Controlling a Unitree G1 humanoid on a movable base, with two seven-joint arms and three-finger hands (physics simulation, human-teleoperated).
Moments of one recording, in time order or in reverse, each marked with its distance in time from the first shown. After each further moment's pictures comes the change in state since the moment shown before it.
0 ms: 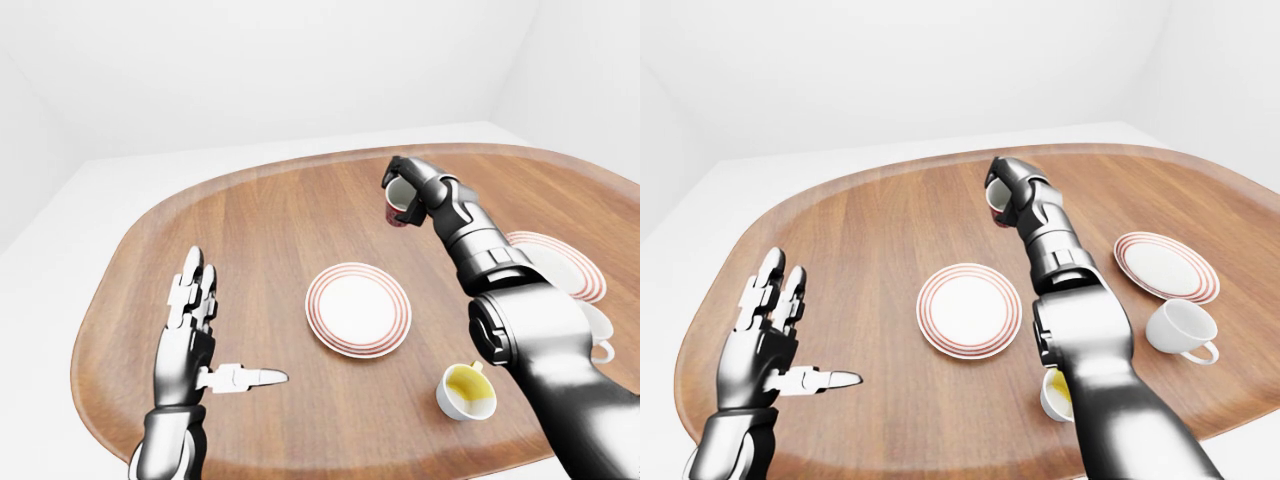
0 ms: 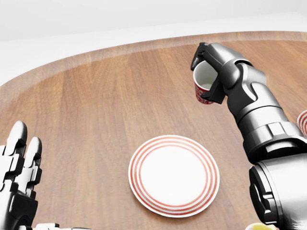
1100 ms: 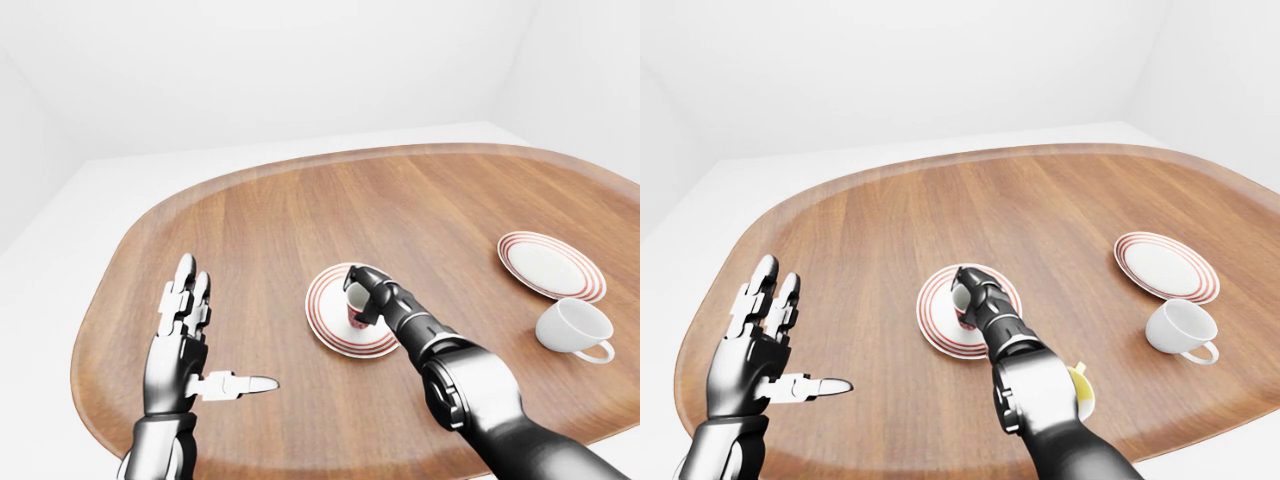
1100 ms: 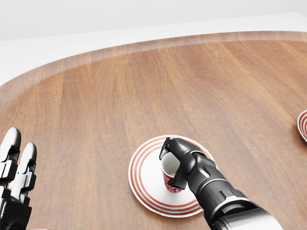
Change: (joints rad) left arm 0.020 -0.029 0.075 0.023 -0.037 -0.024 -0.085; right arm 0.334 0.302 -0.090 0.173 -0.067 -0.009 -0.131
